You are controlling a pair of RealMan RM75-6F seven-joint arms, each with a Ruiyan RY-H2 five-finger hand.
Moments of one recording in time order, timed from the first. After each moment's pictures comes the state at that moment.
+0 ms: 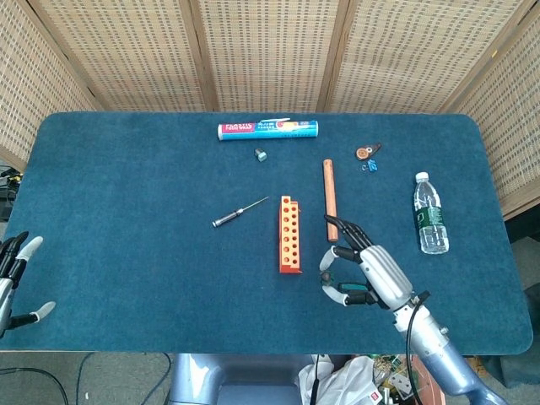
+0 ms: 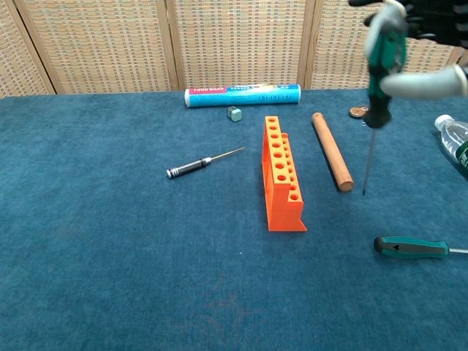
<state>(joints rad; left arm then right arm) -0.05 -0.99 -0.01 -1.76 1.55 1.52 0.03 0.47 -1.11 0.15 -2.07 -1.50 1.17 0.30</state>
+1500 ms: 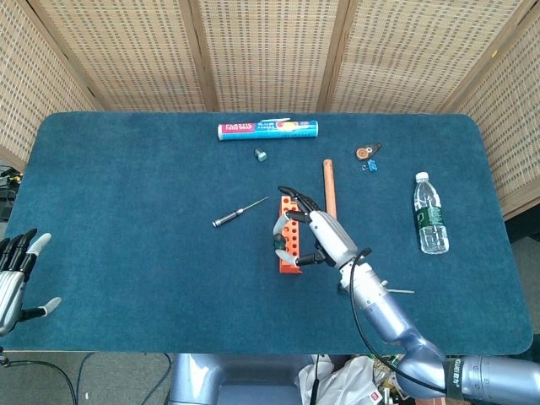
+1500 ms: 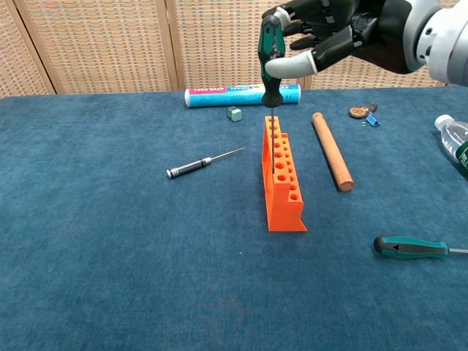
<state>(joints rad) -0.08 -1.01 -0.03 -1.78 1.48 1.46 0.12 0.72 -1.33 0.33 -1.95 -1.10 1.02 0.18</state>
